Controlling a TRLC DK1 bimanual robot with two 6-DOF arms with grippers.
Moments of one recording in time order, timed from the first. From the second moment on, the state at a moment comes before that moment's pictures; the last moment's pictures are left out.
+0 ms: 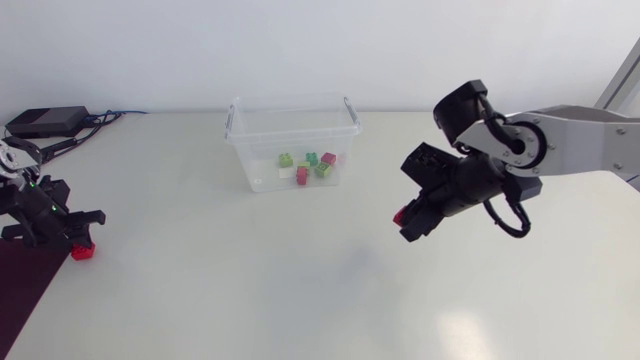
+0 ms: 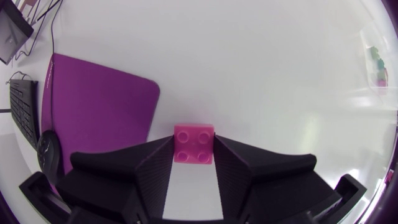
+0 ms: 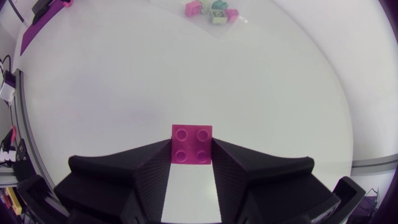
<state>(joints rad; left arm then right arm) 0.51 1.91 1.17 -0.65 -0.03 0.20 0.35 1.53 1.01 -0.60 -0.07 -0.42</state>
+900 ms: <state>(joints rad) 0.03 1.70 1.41 -0.51 0.25 0.06 0.37 1.65 1.40 -0.47 -0.09 -0.26</state>
